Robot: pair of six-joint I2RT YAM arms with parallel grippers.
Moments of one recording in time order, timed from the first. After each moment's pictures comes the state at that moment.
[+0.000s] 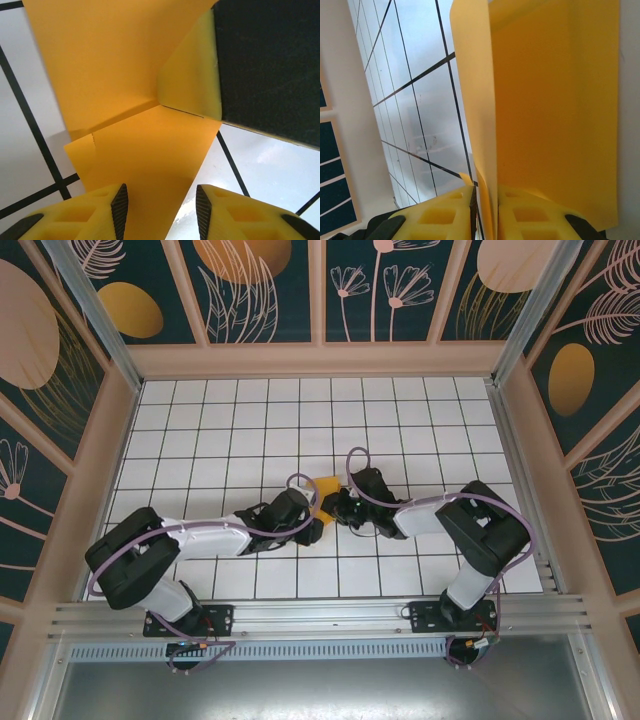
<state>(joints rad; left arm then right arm) -0.91 1.53 0.64 0.02 0.00 -0.57 0.71 1.68 0.59 0.43 -0.38 1.18</state>
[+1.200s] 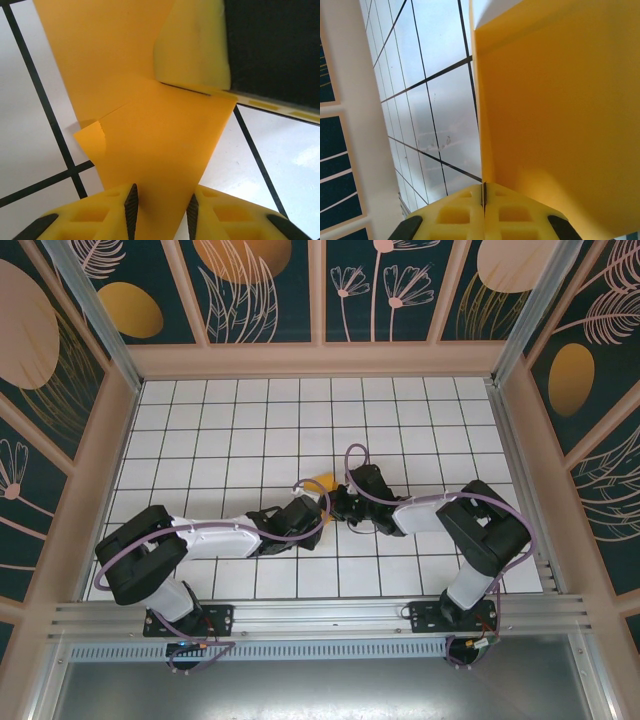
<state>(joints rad) -0.99 1.57 0.70 -0.10 -0.17 -0.60 0.71 1.68 0.62 0.42 -0.40 1.17</state>
